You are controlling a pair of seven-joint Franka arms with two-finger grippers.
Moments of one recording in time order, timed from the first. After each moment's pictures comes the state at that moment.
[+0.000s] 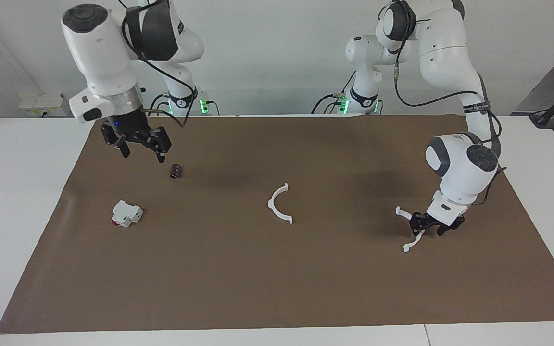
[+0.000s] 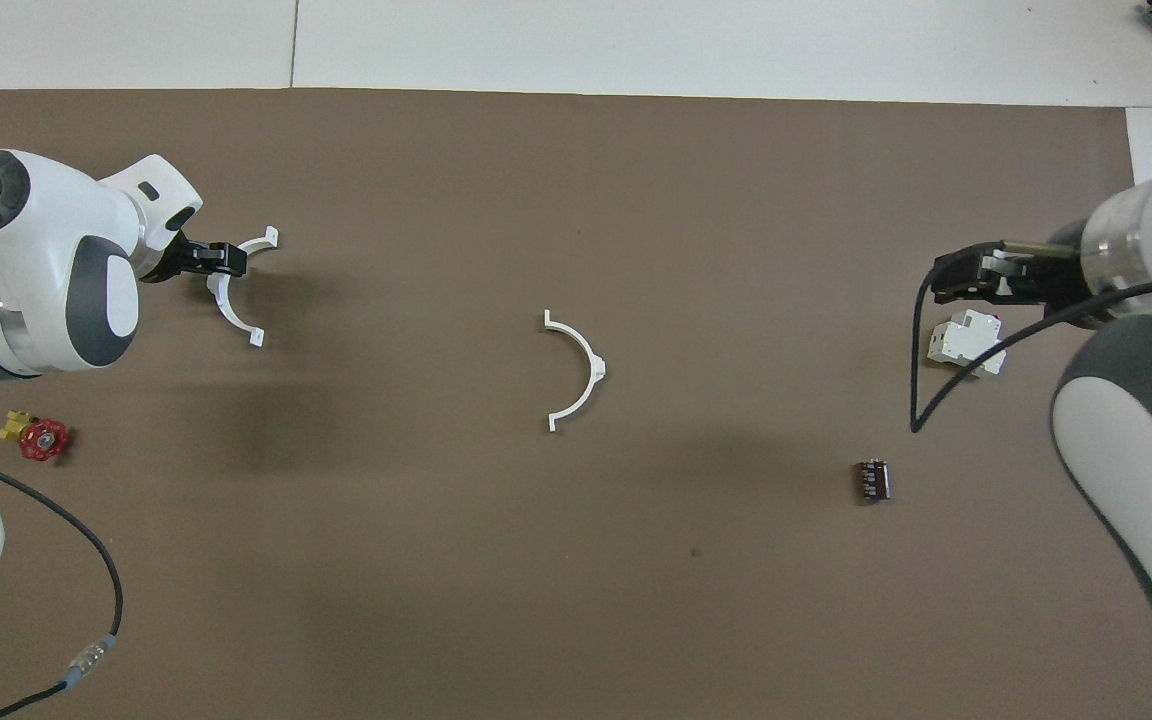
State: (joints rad) left arm -0.07 0.48 0.07 -1.77 -0.05 2.37 0.12; right arm 0.15 -0.02 -0.08 -1.69 -0.04 1.74 0.27
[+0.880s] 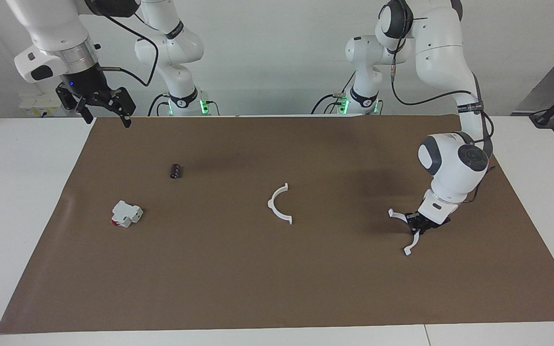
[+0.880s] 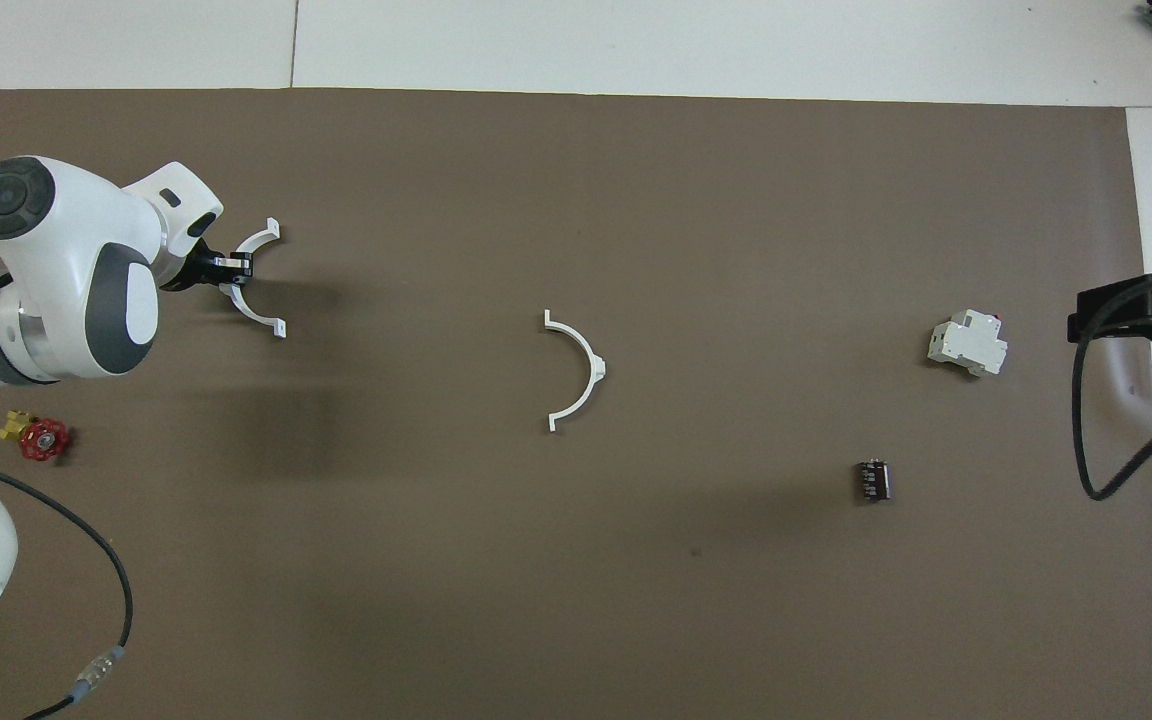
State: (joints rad) left arm -0.11 0.45 0.06 -1.79 -0.06 2.33 0.06; right arm 0.12 -0.05 -0.13 -1.58 -0.04 1.54 0.13
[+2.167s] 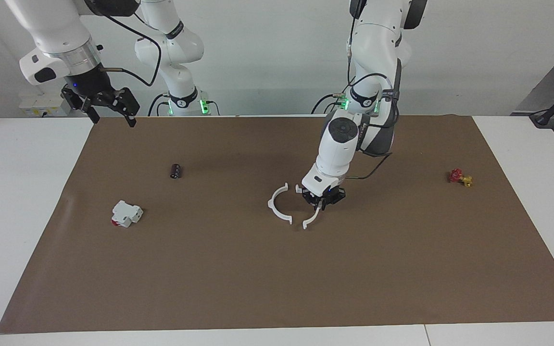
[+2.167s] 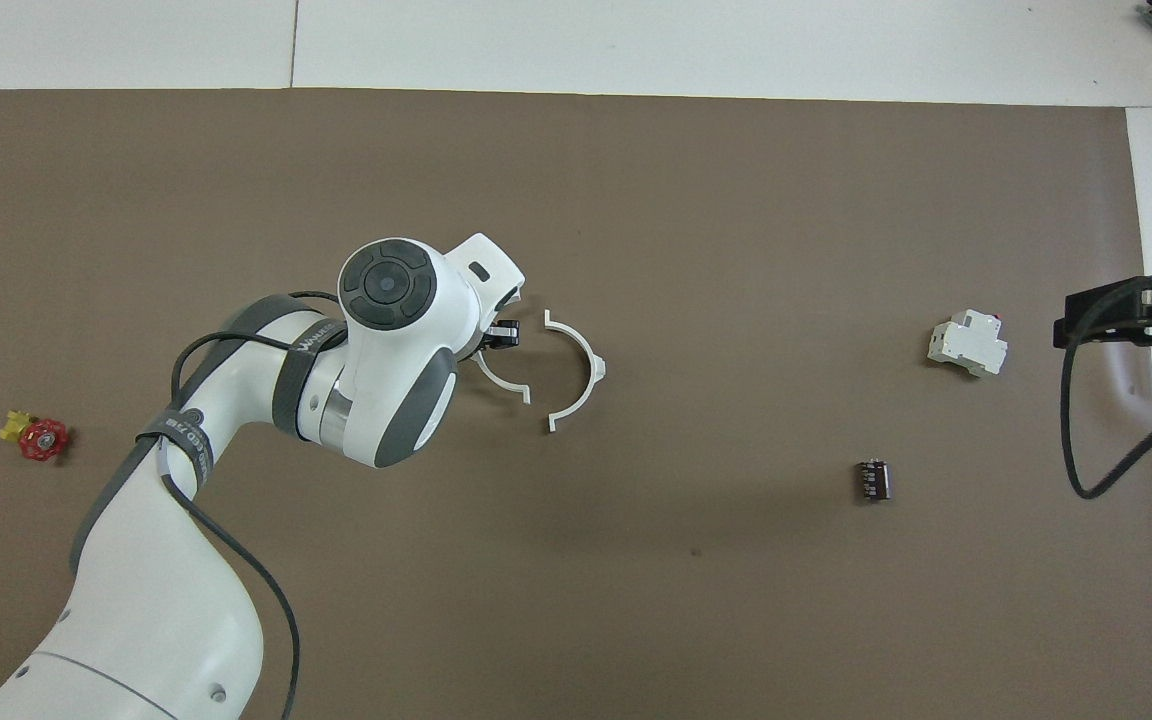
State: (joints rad) left arm -0.58 0.39 0.06 -1.84 -0.05 2.32 -0.39; right arm 0.12 -0.05 -0.13 -1.58 0.00 1.53 0.16
